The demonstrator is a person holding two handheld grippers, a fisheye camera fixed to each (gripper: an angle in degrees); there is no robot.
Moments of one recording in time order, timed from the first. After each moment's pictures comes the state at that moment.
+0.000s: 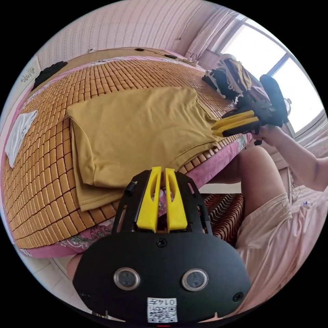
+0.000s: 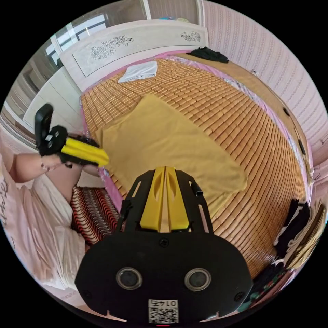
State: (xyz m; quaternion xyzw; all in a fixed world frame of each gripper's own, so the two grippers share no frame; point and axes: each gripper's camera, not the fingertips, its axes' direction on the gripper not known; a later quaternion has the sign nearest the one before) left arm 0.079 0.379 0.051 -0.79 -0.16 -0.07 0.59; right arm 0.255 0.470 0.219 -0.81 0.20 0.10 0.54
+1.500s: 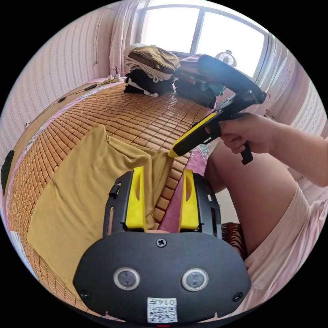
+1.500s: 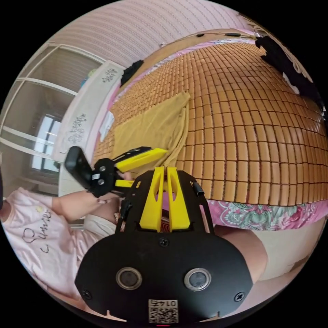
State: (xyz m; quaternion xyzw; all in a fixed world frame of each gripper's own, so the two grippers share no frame) left arm 0.274 0.586 0.152 -0.80 0.06 0.05 0.59; right arm 0.279 0.301 -0.057 -0.60 0.39 0.42 0.57
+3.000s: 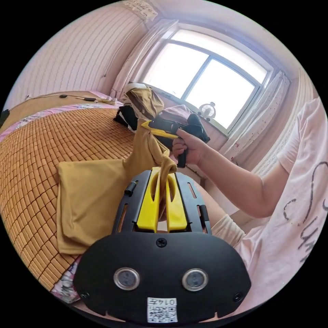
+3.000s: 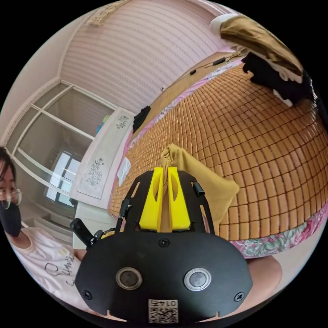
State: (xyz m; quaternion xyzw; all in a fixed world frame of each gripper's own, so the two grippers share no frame) left arm 0.182 0.419 0.097 -0.69 0.02 -0.14 0.71; right arm 0.328 0.237 -0.069 -0.44 0.44 0.41 0.67
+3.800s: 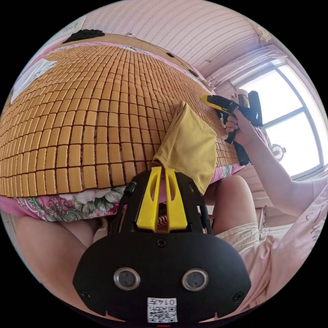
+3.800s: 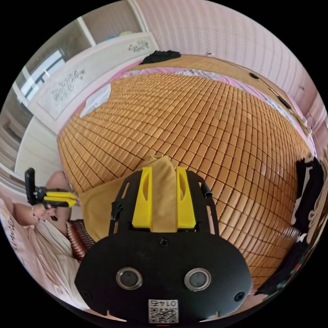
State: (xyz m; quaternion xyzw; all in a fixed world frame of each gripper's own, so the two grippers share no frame) left arm 0.022 0.384 -0.022 -0.73 -0.27 -0.24 0.58; right arm 0.385 0.390 0.091 -0.75 0.32 0.18 0.55
